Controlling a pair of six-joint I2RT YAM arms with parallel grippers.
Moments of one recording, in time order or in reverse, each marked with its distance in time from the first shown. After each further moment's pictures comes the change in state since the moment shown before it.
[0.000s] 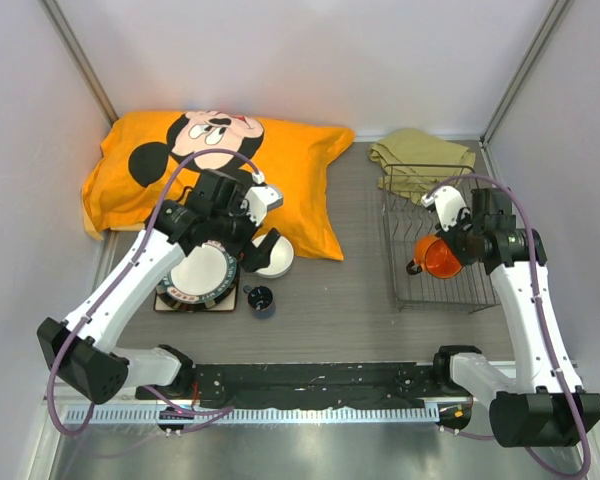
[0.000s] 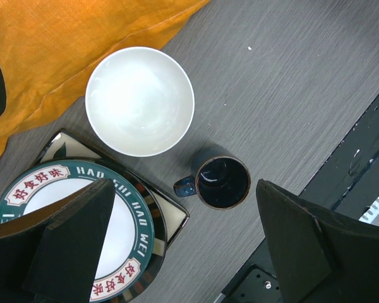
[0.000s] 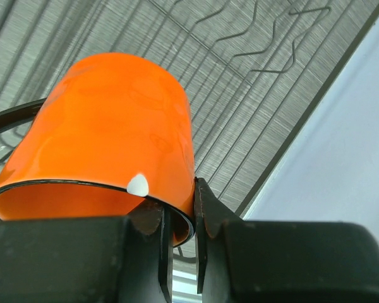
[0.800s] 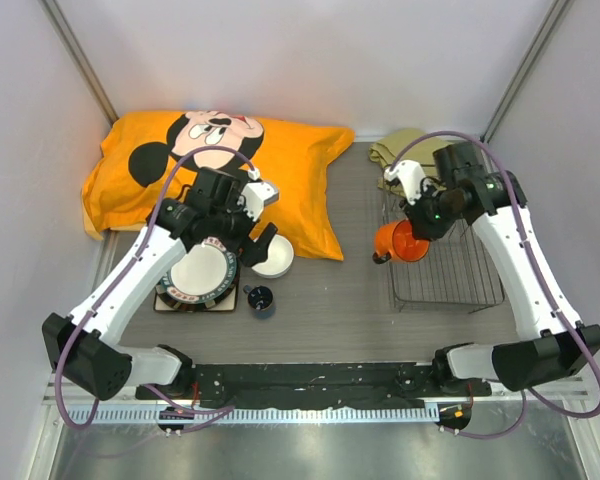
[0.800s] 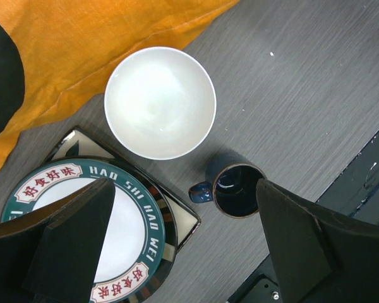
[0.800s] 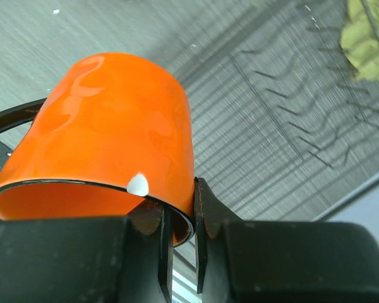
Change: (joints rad) left arm 0.041 0.022 -0.028 0.052 -0.009 0.001; right arm 0.210 0.317 0.439 -0.271 -0.174 0.062
